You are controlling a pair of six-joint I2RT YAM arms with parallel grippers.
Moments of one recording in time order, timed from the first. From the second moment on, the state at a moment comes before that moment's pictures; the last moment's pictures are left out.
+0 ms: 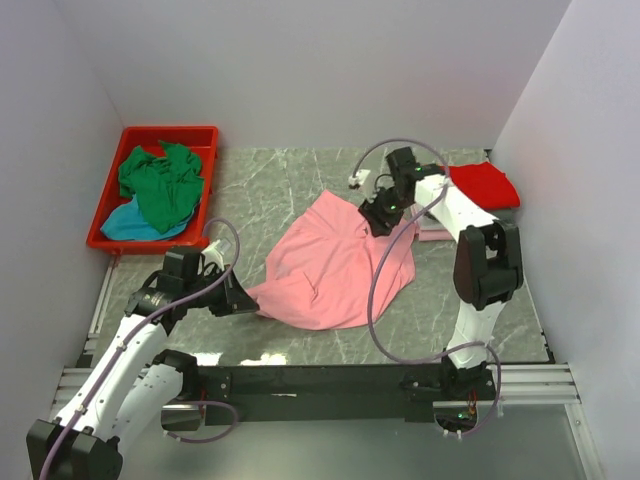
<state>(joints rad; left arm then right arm) -0.26 0.74 0.57 -0.66 0.60 -0.56 0.29 1.87 1.50 -0.84 -0.39 -0.69</state>
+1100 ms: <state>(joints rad) -0.26 0.74 0.57 -0.66 0.58 -0.56 0.14 2.26 1.91 -1.10 -0.35 -1.66</state>
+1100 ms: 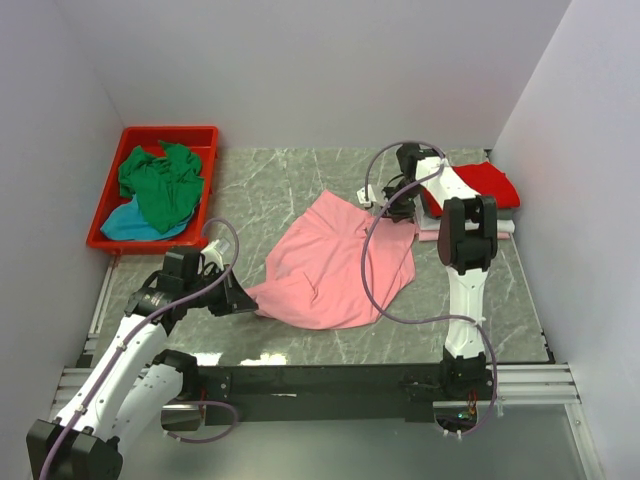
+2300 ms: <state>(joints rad) -0.26 0.72 0.93 -0.72 0.32 -0.54 0.16 1.57 1.64 -0.92 -0.40 -1.27</state>
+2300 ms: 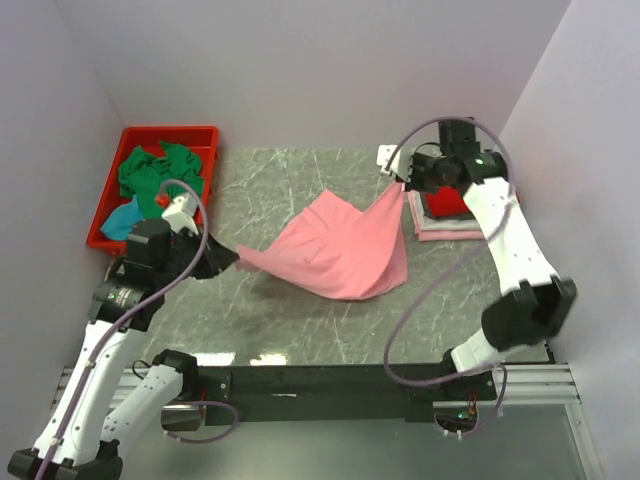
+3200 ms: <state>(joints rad) -0.26 0.63 1.59 -0.09 0.06 -0.29 0.16 0.99 2.28 -0.72 -0.11 -0.74</state>
